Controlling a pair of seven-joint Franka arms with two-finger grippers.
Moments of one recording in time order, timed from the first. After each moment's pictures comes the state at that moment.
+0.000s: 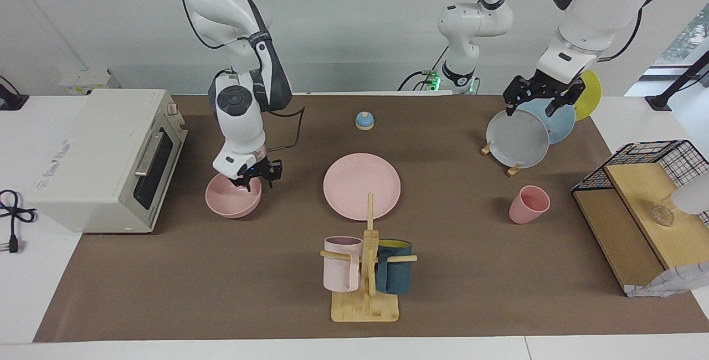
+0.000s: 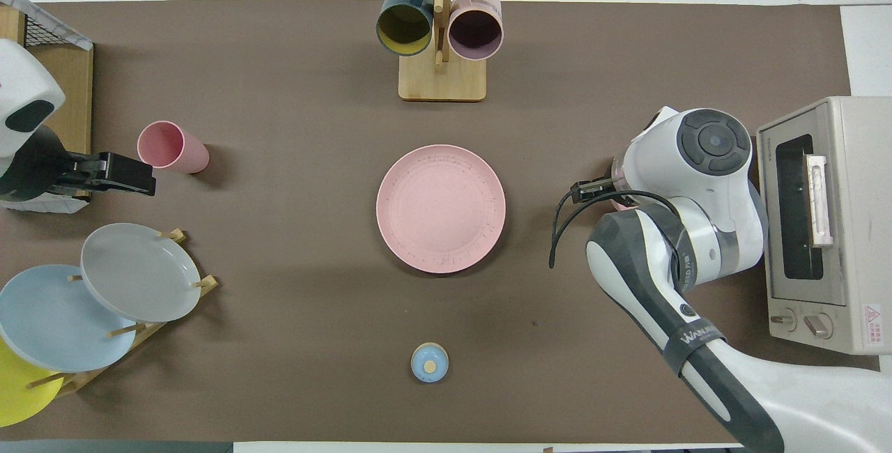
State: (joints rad) left arm -0.06 -0.06 -0.08 -1.69 -0.03 1.59 -0.04; right arm 0.17 0.19 0.05 -2.11 -0.11 2.28 0.05
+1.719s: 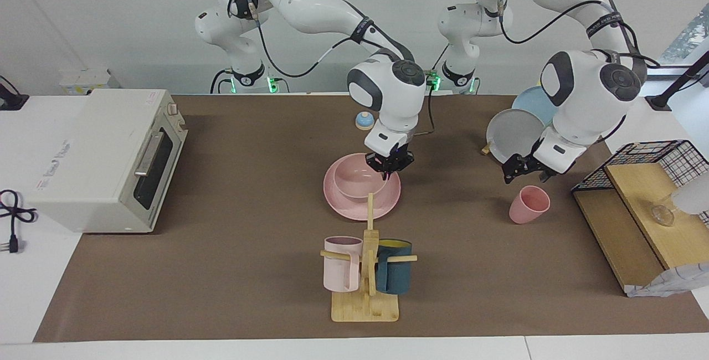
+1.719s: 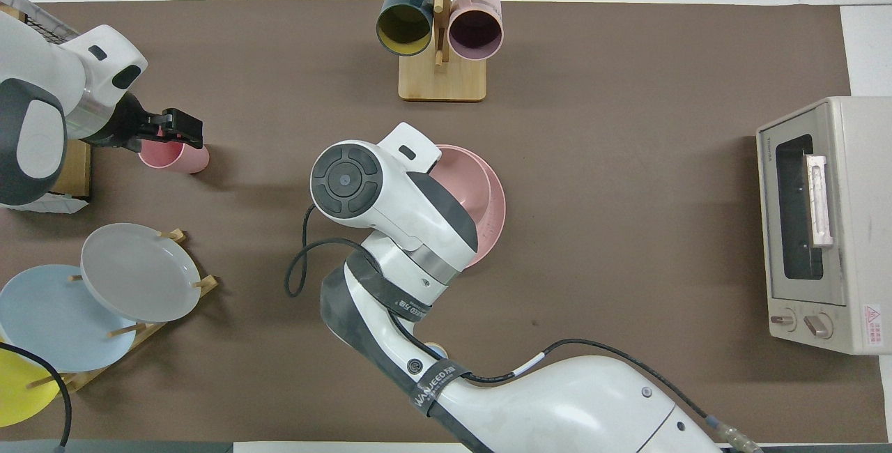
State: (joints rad) left arm -0.01 0.24 -0.07 -1.76 -0.03 1.97 -0.04; right arm 0.69 0.59 0.05 -1.43 -0.14 2.03 0.71
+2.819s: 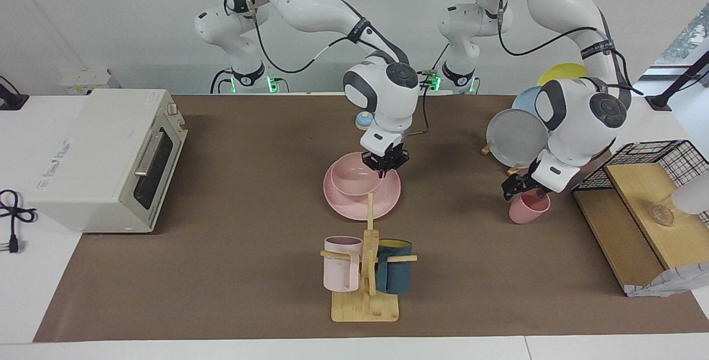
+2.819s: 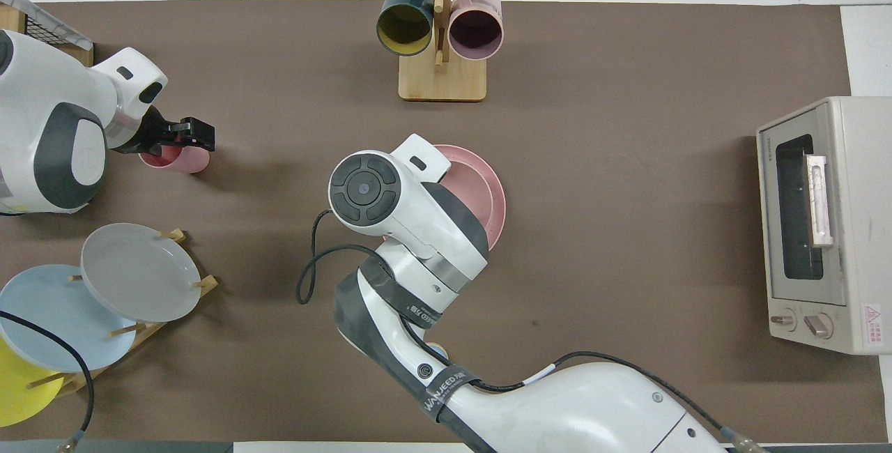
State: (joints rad) left arm 0.01 0.30 -0.07 -1.81 -0.03 2.11 -0.04; right arm 0.68 0.55 0.05 -1.46 -0.09 2.05 0.71
